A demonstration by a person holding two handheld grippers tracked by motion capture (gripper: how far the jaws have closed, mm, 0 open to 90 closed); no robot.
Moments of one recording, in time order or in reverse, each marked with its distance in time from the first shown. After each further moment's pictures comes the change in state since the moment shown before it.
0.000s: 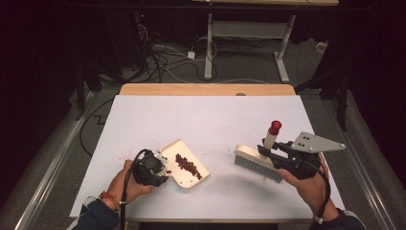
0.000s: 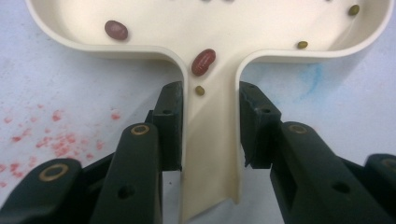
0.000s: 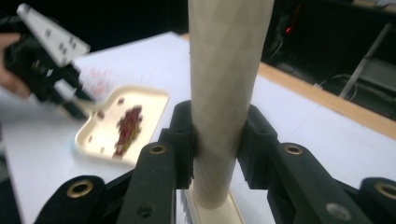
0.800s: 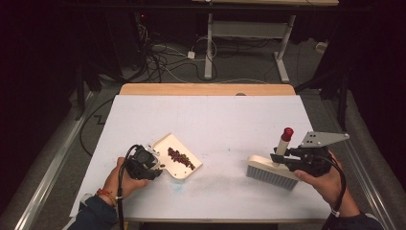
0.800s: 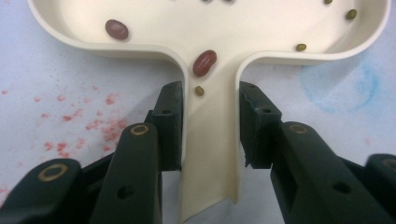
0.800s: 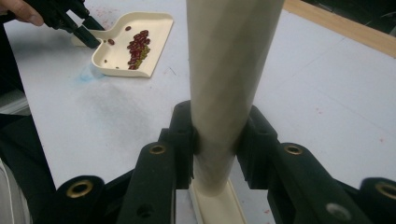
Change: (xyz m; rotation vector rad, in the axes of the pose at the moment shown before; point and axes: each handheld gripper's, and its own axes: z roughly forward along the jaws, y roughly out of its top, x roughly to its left) left arm 0.025 -0.009 0.002 -0.045 0.025 -0.108; right arm -0.043 -0.026 -0.006 0.207 0.111 0.051
